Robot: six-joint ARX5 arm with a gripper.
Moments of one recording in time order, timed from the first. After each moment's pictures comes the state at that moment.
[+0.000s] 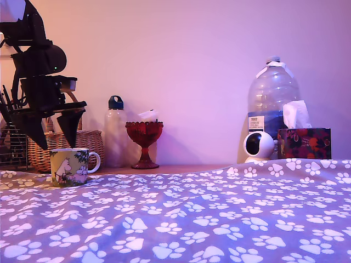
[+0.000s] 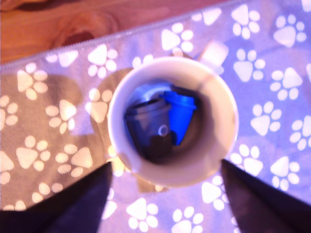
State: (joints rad) arm -0.08 2.20 1.99 -0.99 0.10 0.11
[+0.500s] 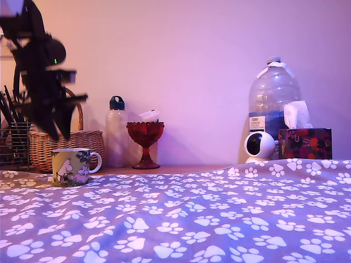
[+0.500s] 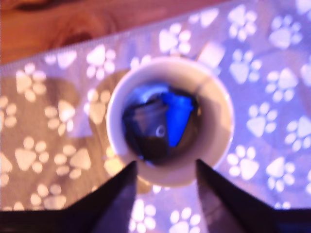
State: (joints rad) arm -0.08 2.13 1.99 -0.94 0.12 0.08
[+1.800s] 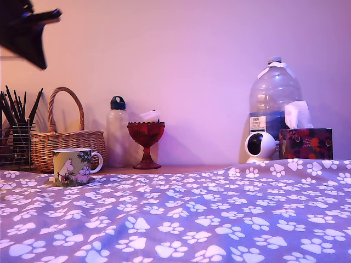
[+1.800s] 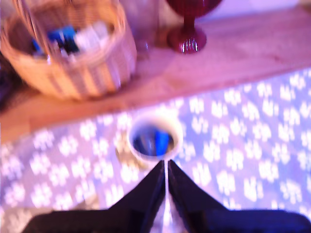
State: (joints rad) arm -0.08 1.47 1.36 -0.59 0.15 0.05
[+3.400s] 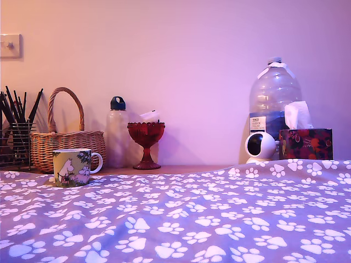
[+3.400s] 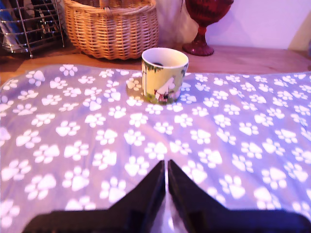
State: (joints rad) arm 0.00 0.28 0.09 -0.11 0.16 -0.13
